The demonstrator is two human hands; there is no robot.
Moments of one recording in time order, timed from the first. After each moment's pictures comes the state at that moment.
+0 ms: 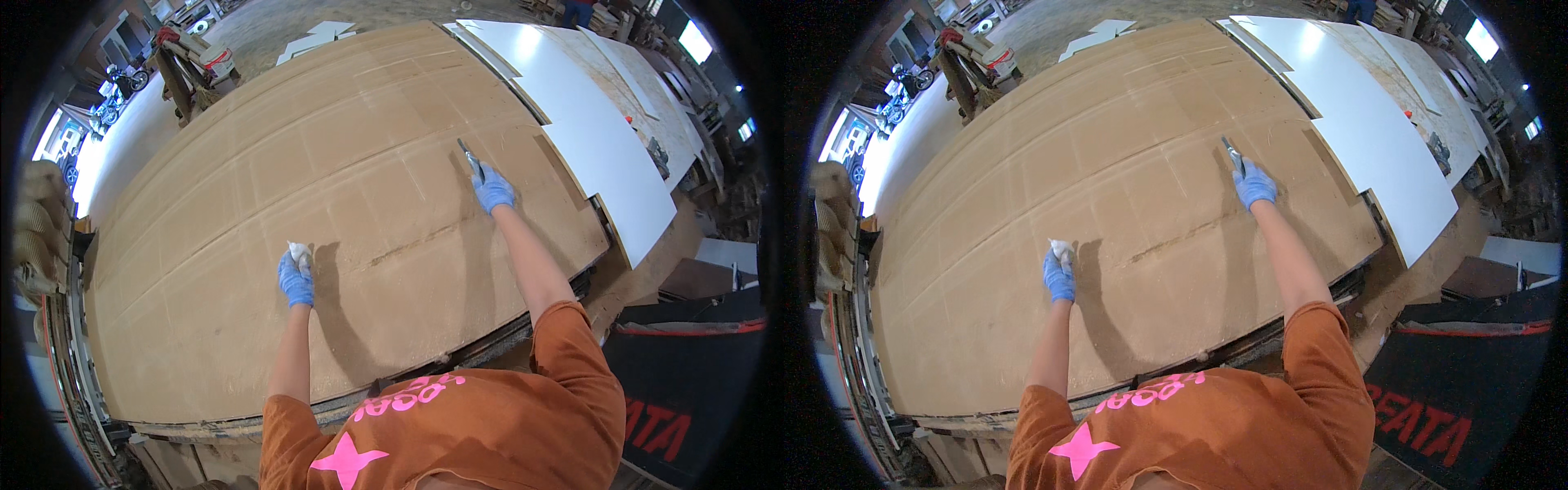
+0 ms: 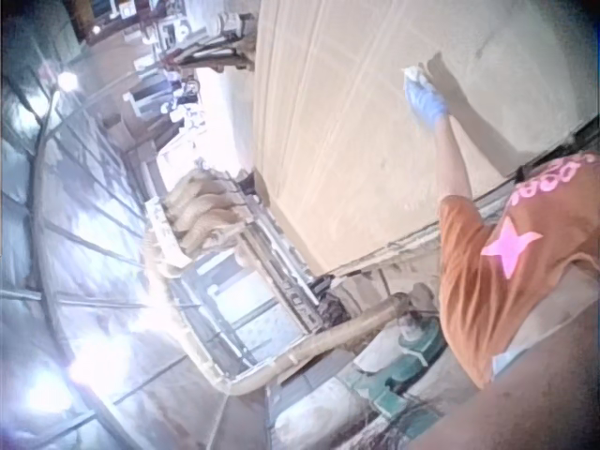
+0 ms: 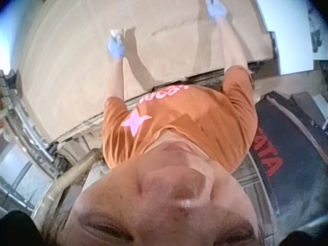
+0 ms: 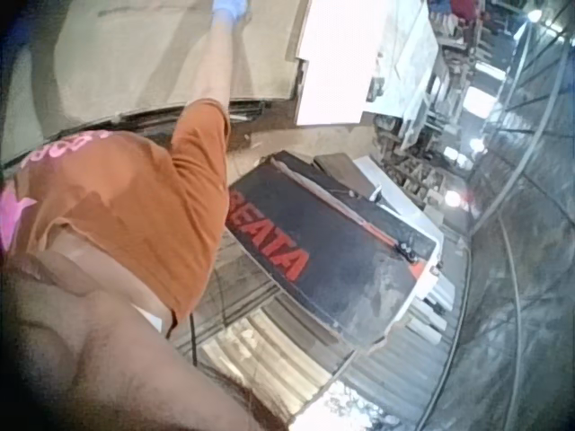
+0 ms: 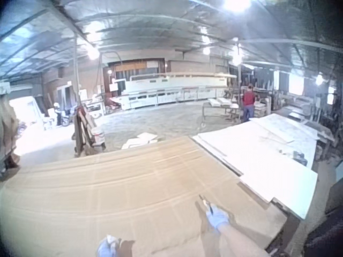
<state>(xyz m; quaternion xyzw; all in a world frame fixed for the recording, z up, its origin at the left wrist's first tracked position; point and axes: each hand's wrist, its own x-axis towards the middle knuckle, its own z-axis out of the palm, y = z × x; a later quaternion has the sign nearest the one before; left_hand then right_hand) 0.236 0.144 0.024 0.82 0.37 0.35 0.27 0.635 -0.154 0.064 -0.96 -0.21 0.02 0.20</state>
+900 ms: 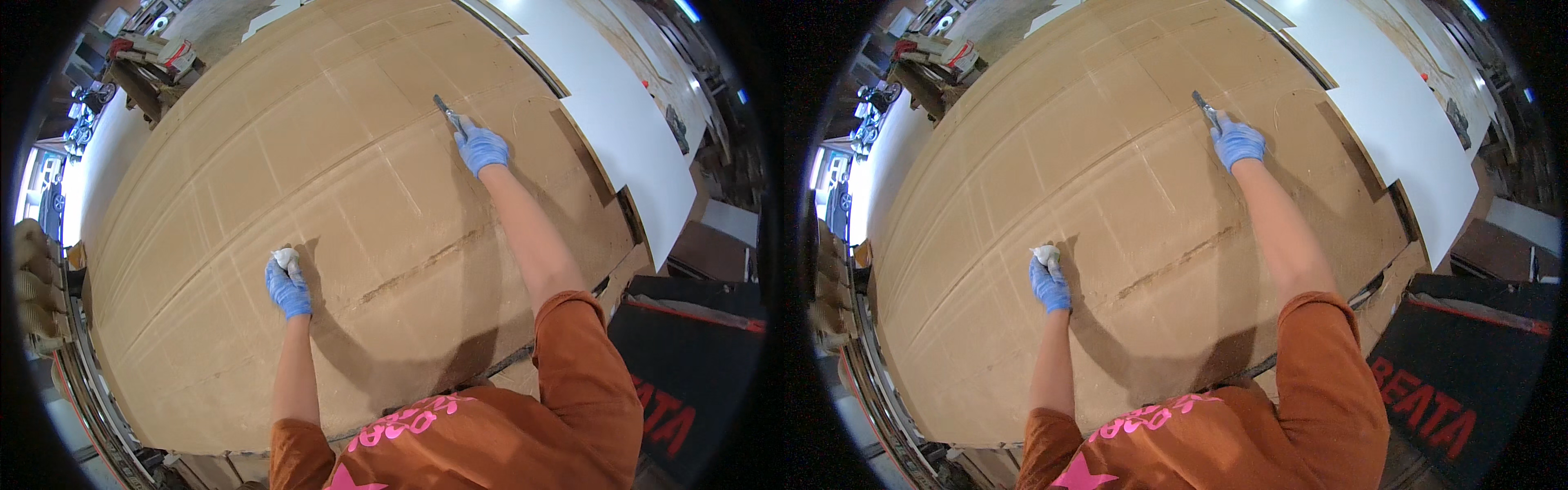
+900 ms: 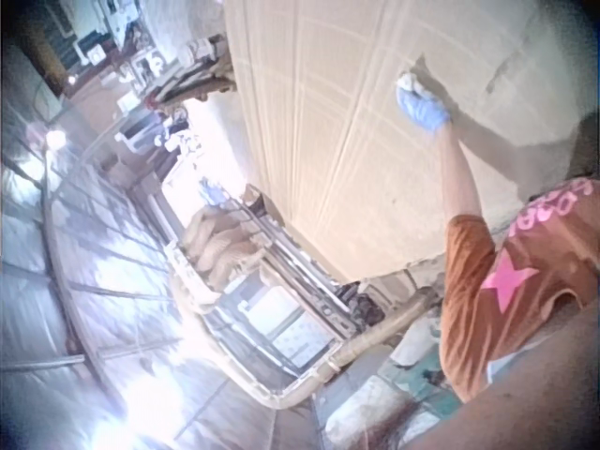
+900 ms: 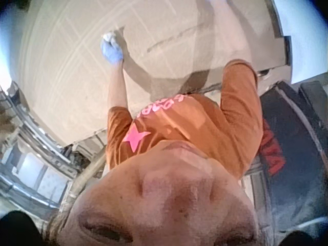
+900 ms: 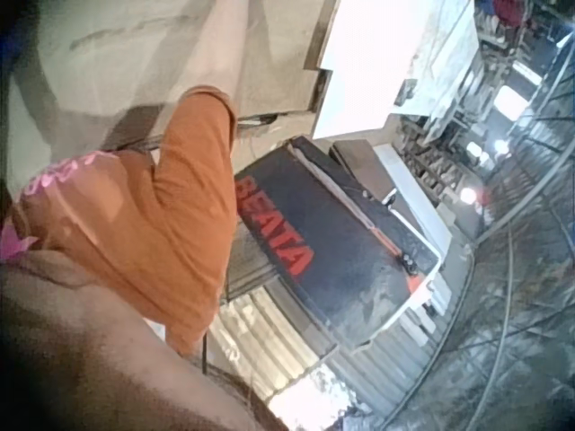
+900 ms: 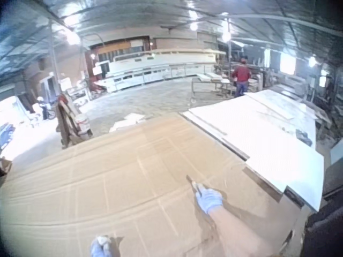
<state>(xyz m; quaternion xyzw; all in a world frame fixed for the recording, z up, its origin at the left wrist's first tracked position) 0.327 0.158 0.022 0.84 0.35 0.36 0.23 0.706 -0.077 0.061 -0.97 -0.21 0.06 0.06</state>
